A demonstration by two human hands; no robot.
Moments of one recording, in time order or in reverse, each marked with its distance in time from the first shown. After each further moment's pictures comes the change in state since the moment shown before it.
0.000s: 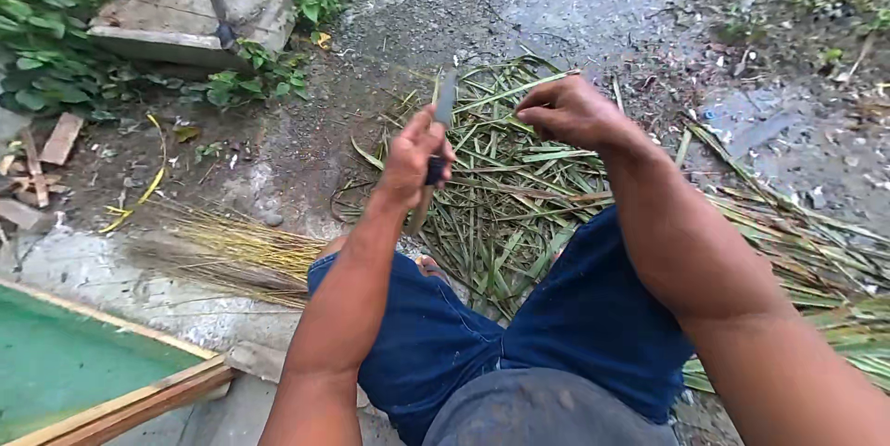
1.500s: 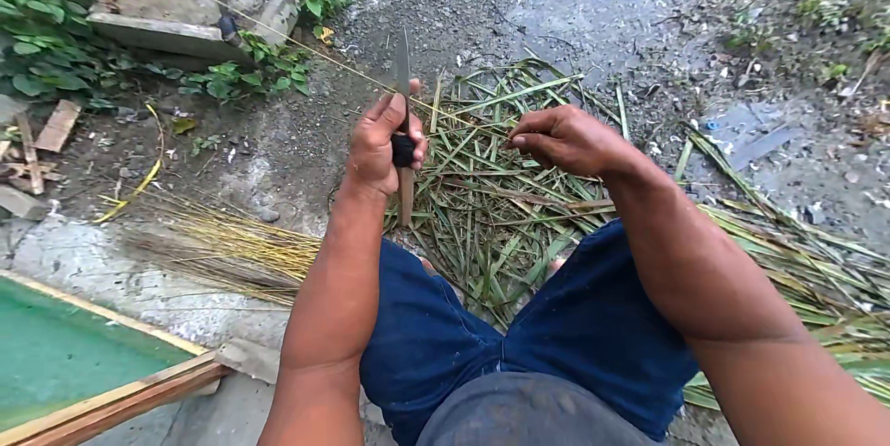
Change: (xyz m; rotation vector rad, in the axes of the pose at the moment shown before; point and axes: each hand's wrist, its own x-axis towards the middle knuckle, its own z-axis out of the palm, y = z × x) left_hand 0.016 0.014 -0.024 -0.234 -0.013 0.157; right_hand -0.009 0.002 0.006 -0.027 -0.170 -0.180
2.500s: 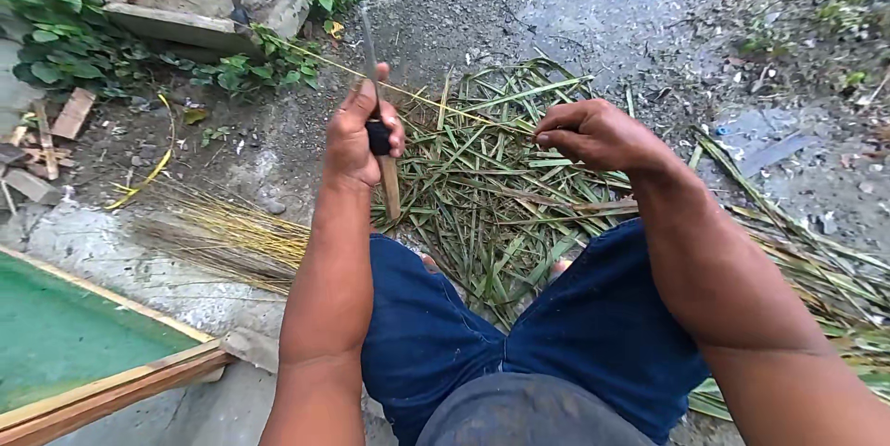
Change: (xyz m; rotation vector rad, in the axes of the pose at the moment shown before) left_hand -0.003 0.018 -0.028 -0.010 0.123 0.031; right_hand -0.008 0.009 -0.013 -0.072 0.038 -0.065
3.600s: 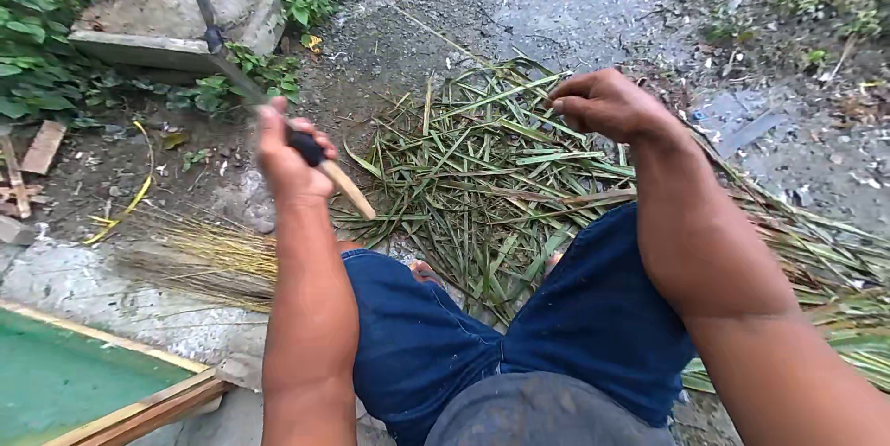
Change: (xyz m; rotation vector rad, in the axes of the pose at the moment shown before) left_hand -0.001 0.011 -0.036 0.040 0.485 0.130; right_hand -0.010 0.019 -0.031 0.069 0.160 0.357
